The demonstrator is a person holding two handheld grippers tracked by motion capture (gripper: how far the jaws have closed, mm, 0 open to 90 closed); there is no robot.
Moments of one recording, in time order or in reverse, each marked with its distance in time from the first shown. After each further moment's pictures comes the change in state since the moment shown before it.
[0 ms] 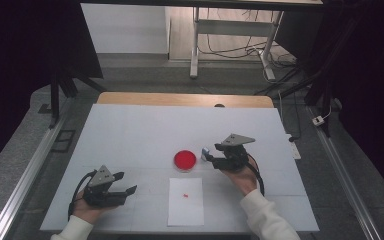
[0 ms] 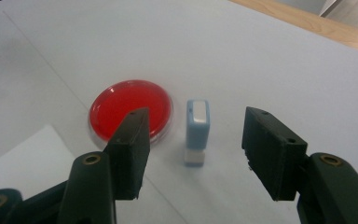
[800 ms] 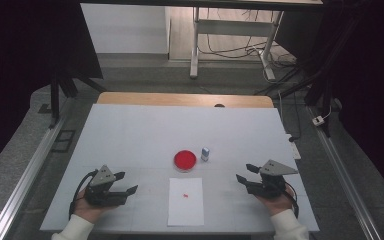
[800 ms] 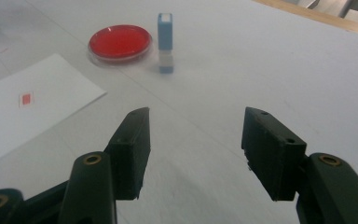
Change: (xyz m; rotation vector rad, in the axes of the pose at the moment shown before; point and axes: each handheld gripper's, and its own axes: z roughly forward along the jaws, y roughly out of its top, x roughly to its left) left arm -0.001 0.001 0.003 0.008 -0.005 0.006; right arm -0.015 -0.079 -0.093 -0.057 -0.058 0.001
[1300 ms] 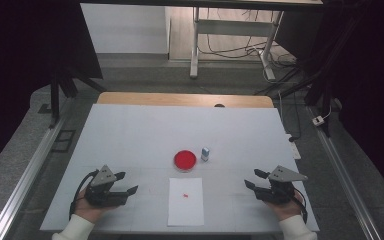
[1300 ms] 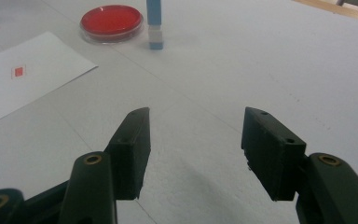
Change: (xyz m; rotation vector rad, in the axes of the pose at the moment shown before) left arm 0.000 0.000 0.001 0.003 0.003 0.005; right arm -0.007 -0.018 -0.012 0.021 -0.009 -0.007
